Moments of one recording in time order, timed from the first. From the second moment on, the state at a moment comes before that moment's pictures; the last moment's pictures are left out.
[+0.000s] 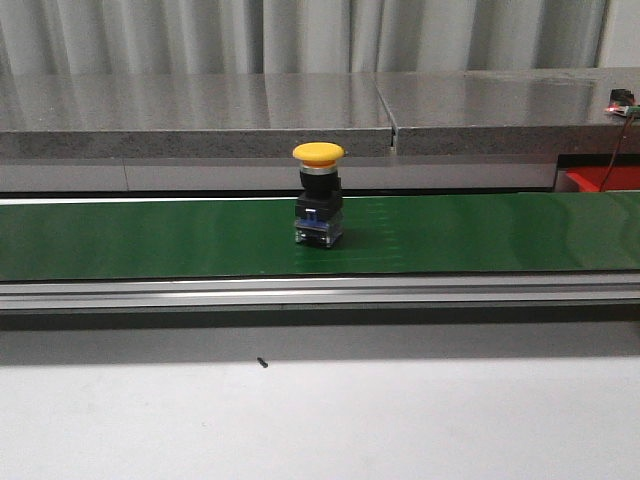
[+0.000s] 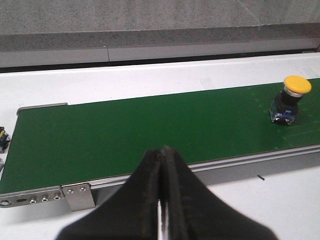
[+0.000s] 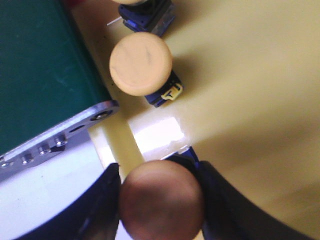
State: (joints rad) left arm -0.01 0.42 -0.60 -0.38 0.70 0.29; right arm -0.55 1.22 -0.64 0.34 0.58 -0.16
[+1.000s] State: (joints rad) left arm -0.01 0.42 -0.60 -0.38 0.70 0.29; right arm -0.55 1.29 -0.64 0.37 0.54 -0.16
